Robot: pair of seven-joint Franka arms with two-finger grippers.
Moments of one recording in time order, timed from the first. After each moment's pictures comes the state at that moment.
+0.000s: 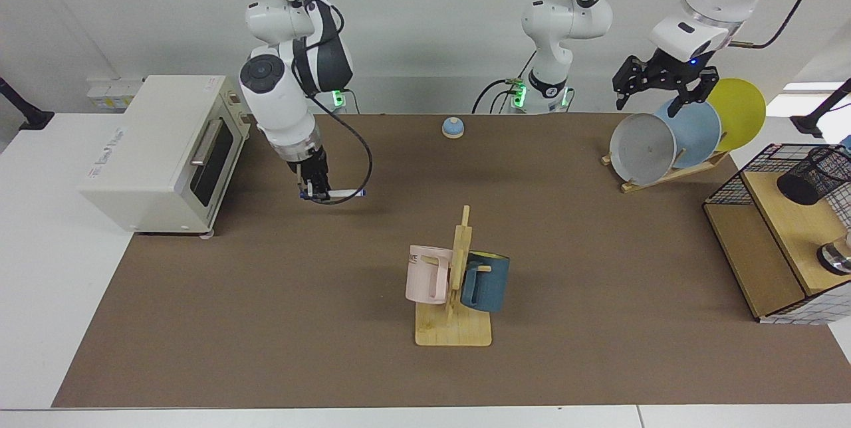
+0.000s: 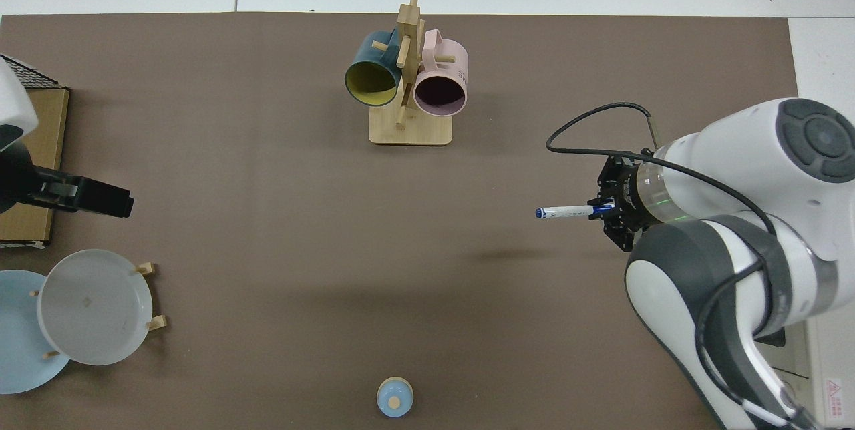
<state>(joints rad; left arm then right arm) -0.06 -0.02 -0.02 -1.50 -0.02 1.44 0.15 0.19 -0.02 0.03 -1.94 0.13 1.91 1.72</state>
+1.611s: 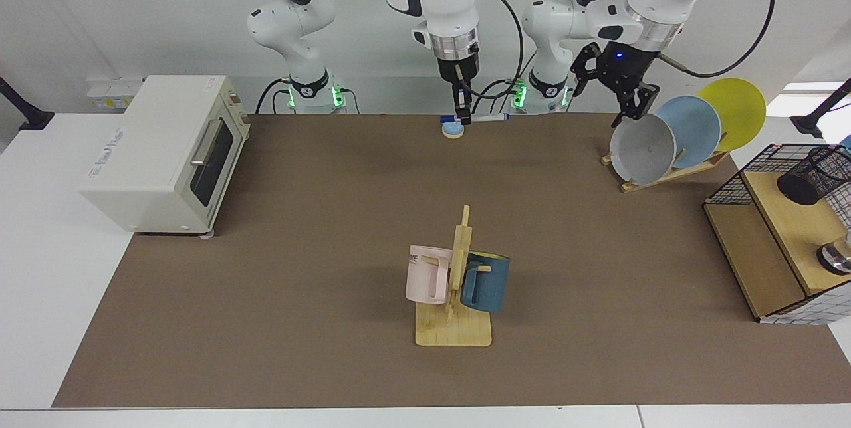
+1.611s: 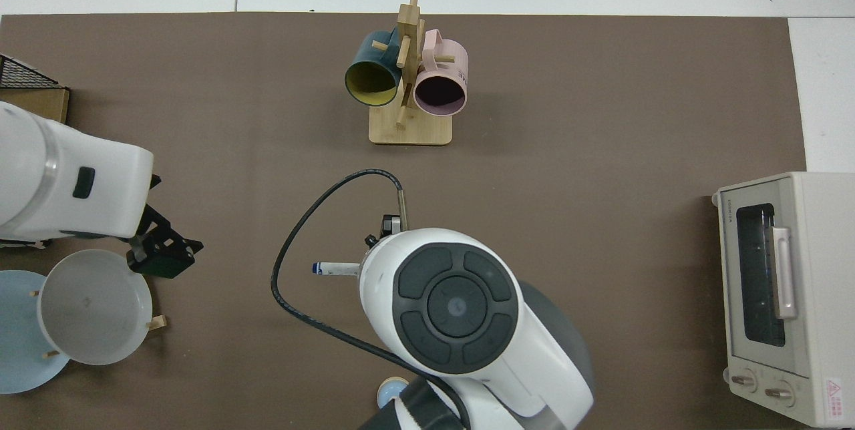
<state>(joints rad) -0.06 -0.07 -0.15 -1.61 -0.09 1.51 0.79 0.62 0.12 0.12 -1.65 0.10 1.93 2.35</state>
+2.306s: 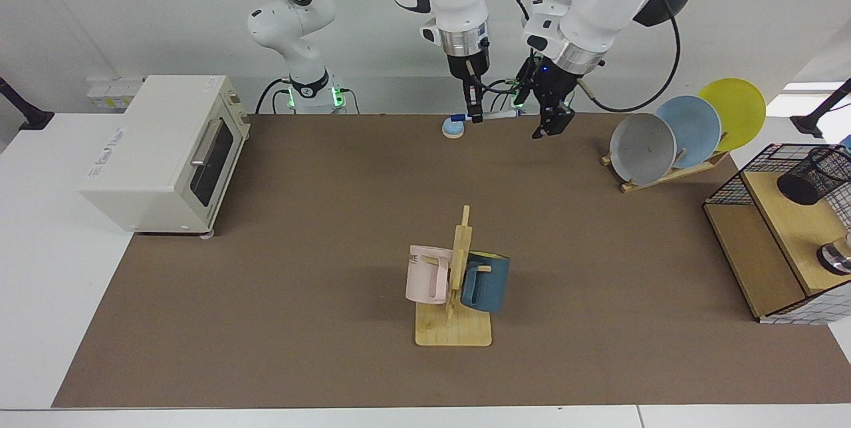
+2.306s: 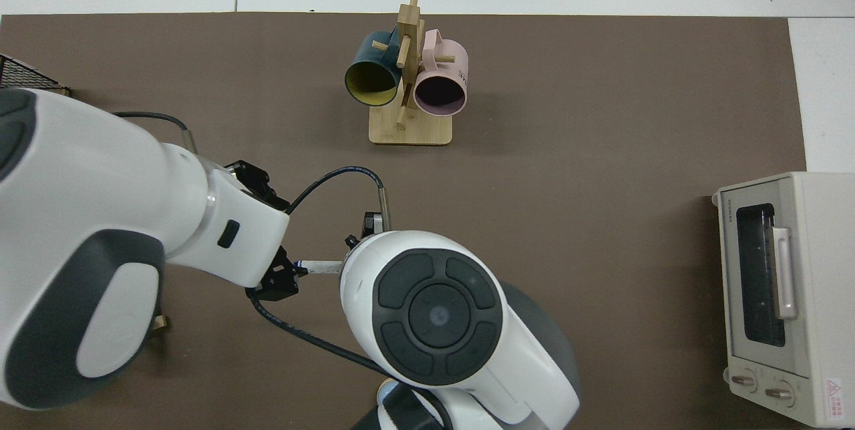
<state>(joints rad) -0.14 -0.08 -0.22 -1.77 -0.25 1.68 0.97 0.64 0.14 0.12 -1.61 0.10 1.95 2.35</state>
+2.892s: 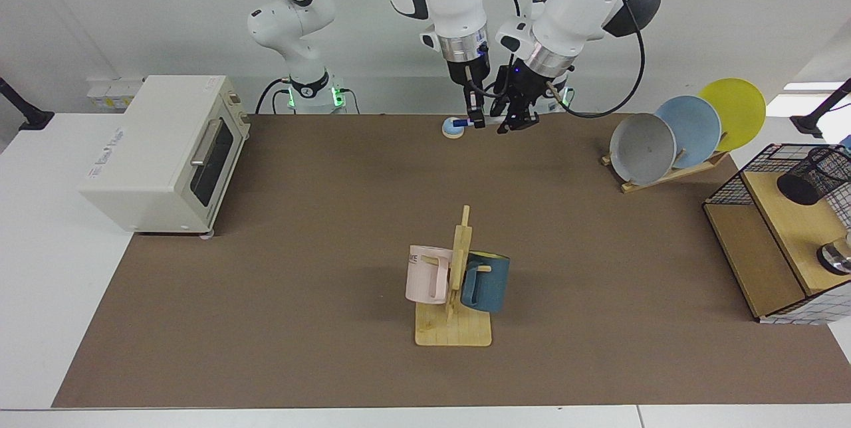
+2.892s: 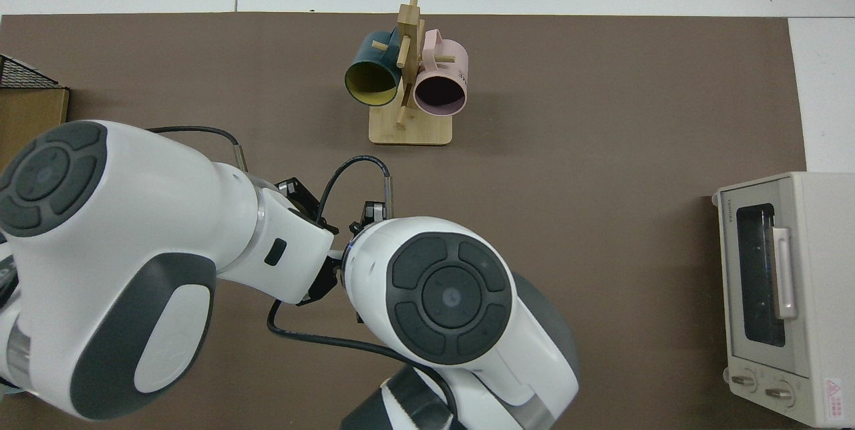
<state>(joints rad) -0.19 -0.09 -0.23 -1.82 -0.31 1.76 0.97 0.63 0.15 0.11 -1.61 0.12 1.99 2.35</state>
